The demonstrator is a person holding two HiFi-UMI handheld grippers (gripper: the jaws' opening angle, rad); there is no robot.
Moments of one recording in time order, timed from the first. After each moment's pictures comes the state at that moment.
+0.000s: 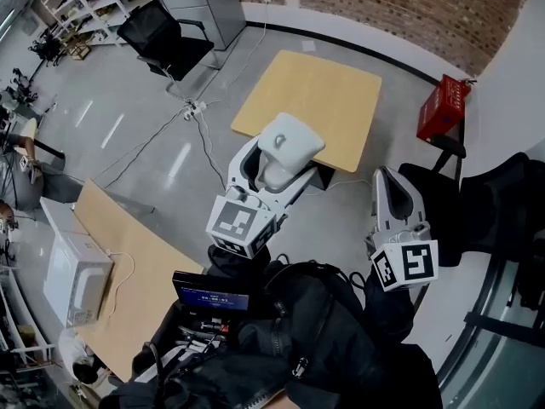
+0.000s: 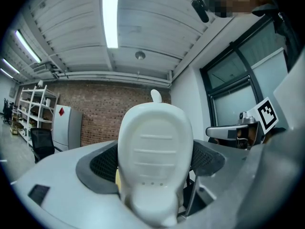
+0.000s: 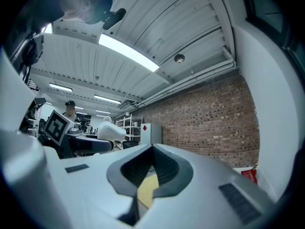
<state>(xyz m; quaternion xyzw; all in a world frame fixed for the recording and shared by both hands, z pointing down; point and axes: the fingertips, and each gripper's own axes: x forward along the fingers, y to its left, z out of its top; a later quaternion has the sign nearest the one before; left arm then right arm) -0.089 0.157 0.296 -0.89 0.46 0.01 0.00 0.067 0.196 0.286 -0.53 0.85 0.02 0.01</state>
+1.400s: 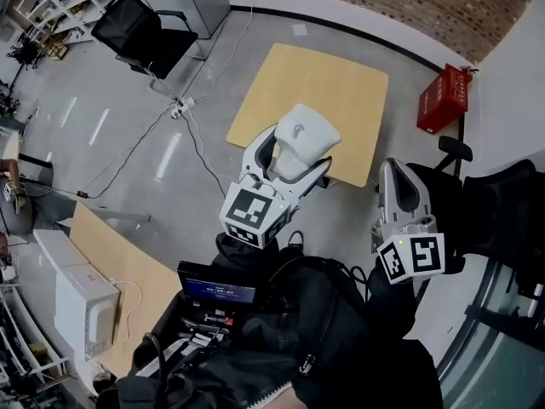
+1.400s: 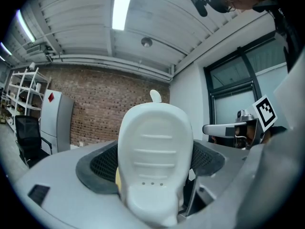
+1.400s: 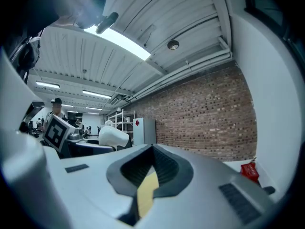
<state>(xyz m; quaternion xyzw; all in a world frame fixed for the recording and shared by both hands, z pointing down) -0.104 0.002 0.330 -0.91 0.41 0.00 -0.04 0.035 0.050 0.306 -0.56 0.83 -0.03 0.00</state>
